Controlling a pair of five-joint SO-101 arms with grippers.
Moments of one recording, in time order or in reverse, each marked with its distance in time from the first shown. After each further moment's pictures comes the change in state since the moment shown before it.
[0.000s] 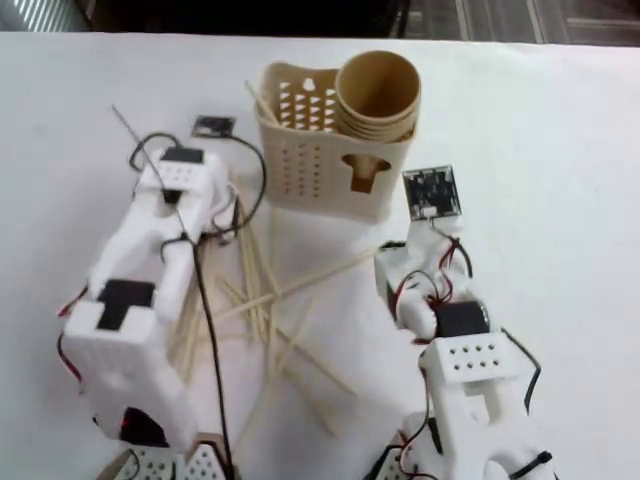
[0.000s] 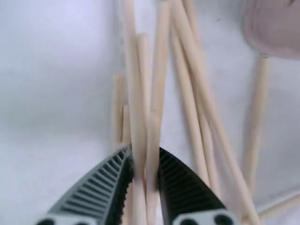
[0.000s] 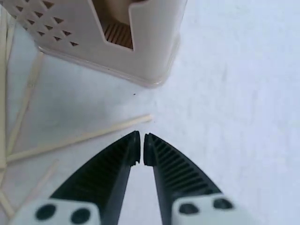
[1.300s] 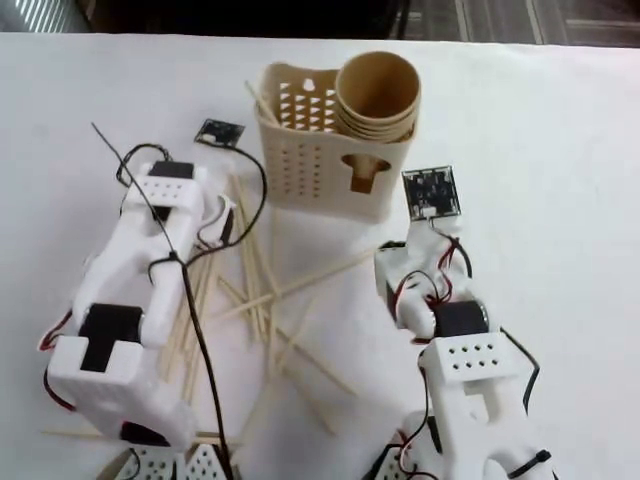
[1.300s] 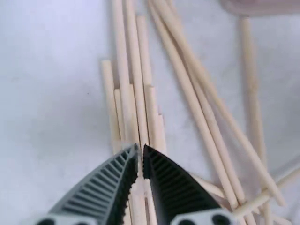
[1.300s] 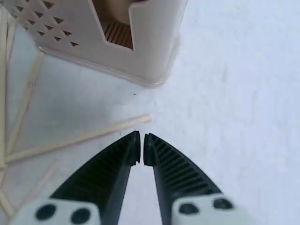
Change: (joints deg) left arm -0.8 -9.3 11.8 -4.8 -10.8; right arm 0.0 0.0 0.0 0.0 0.0
